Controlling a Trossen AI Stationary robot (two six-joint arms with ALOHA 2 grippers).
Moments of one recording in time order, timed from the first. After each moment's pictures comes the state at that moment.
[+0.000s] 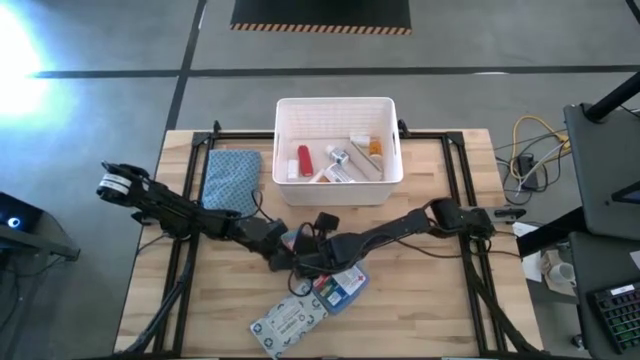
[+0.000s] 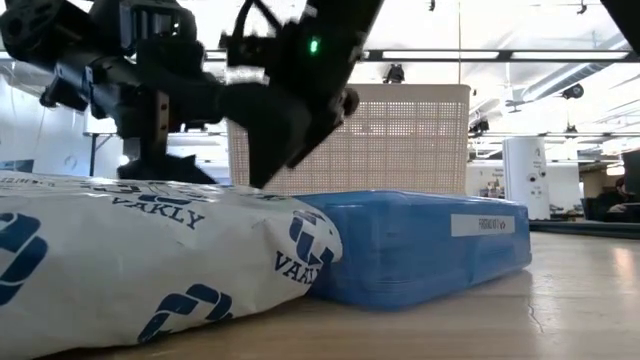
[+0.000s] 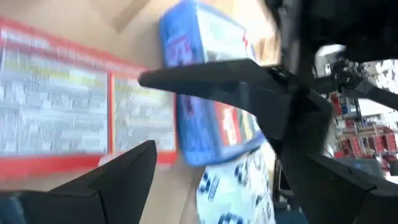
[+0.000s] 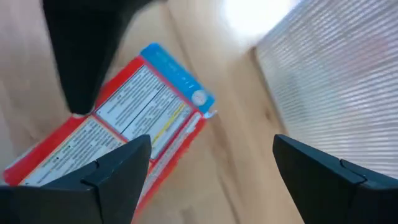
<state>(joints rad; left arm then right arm) -0.21 1.40 0.45 0.49 0.14 -1.03 0.28 2.28 1.87 -0.82 0.65 0.46</state>
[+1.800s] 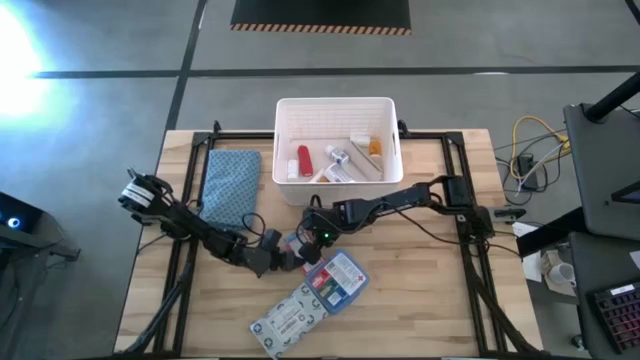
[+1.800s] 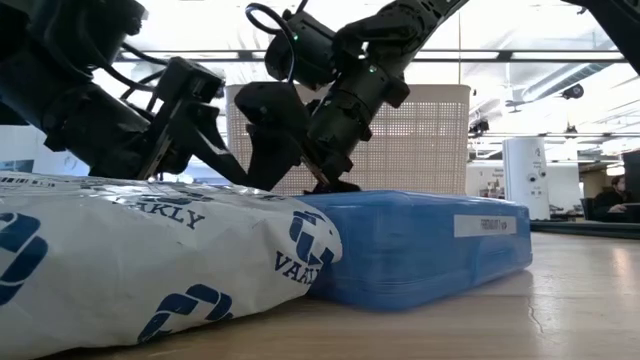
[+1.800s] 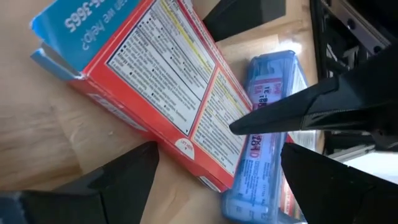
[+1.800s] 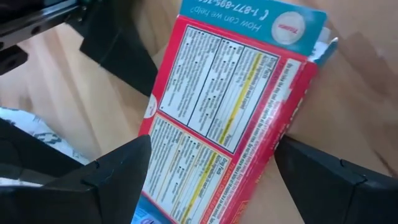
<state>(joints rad) -0.41 1.66 0.49 0.57 -0.40 -1.58 0.07 2.16 1.45 -0.27 -0.26 0.79</state>
